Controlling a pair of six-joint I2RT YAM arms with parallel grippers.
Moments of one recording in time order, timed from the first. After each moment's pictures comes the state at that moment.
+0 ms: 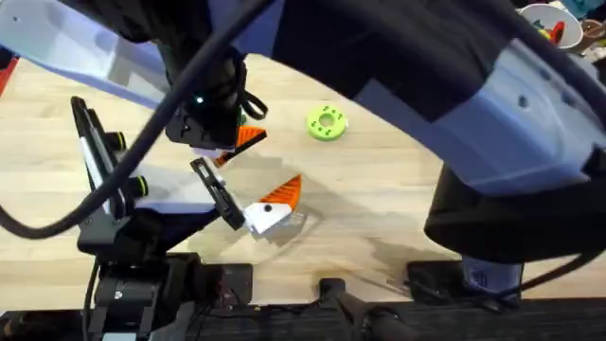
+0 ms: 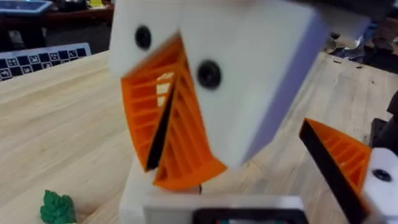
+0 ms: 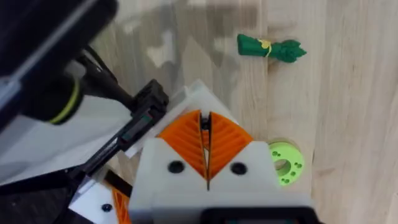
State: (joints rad) left arm 0.00 0.01 0.01 -0.09 0.95 -0.03; right arm 1.09 2.21 2.48 -1.56 -0.01 -0.39
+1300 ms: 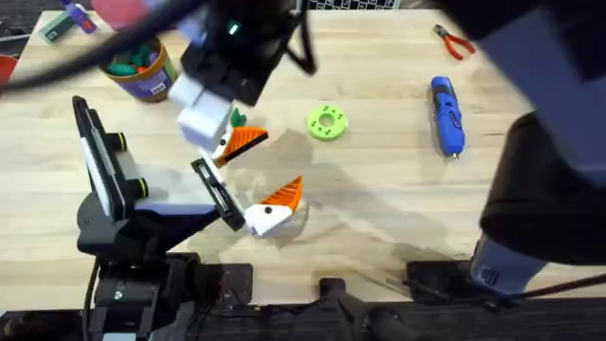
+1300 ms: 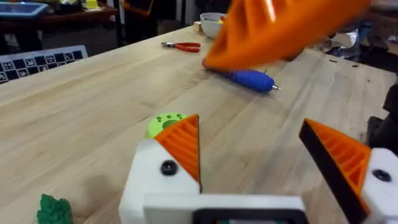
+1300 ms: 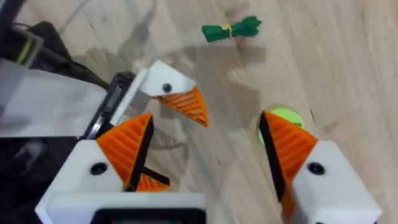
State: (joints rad) left arm 0.00 0.01 0.01 -0.09 0.96 -0.03; right arm 0.99 2.07 2.50 -1.60 -0.02 -0.14
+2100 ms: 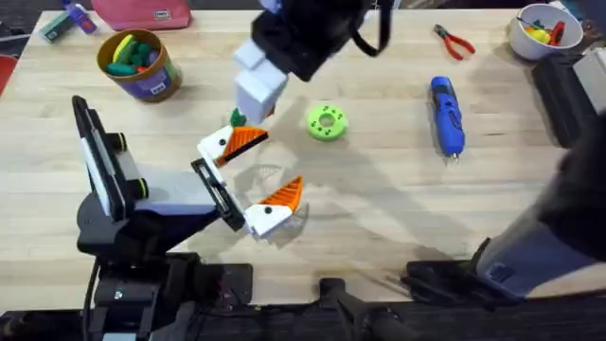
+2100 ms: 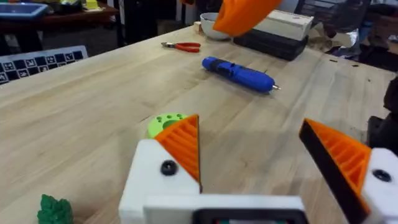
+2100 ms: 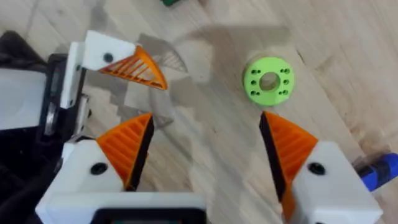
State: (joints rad) left arm 0.00 0.01 0.01 -0.09 0.96 -0.02; right arm 0.85 1.93 2.29 -1.61 -0.01 -0.01
